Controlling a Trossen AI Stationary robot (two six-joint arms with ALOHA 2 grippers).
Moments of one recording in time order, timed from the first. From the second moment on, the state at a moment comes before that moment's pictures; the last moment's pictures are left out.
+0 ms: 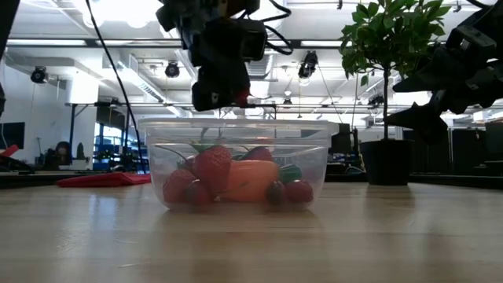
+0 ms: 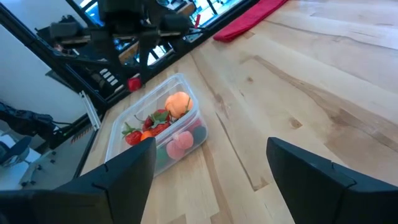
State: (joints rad) left arm 0.01 1.72 1.30 -0.54 0.41 -0.44; right arm -0.04 0.40 0.01 0.16 -0.02 0.58
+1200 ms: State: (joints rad) left arm -0.05 1.21 1.09 -0.50 0.05 -0.53; right arm -0.04 0.40 0.01 0.16 -0.02 0.58
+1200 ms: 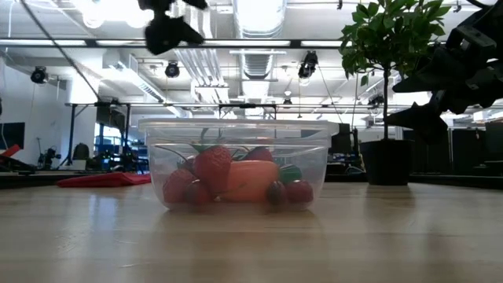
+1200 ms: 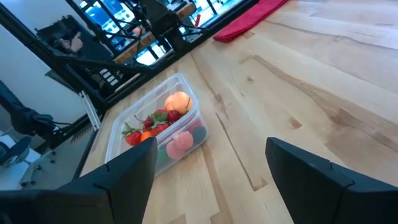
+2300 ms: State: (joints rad) left arm 0.00 0.20 0.21 0.07 -0.03 -0.45; right arm -0.05 0.39 0.01 0.37 0.11 0.38
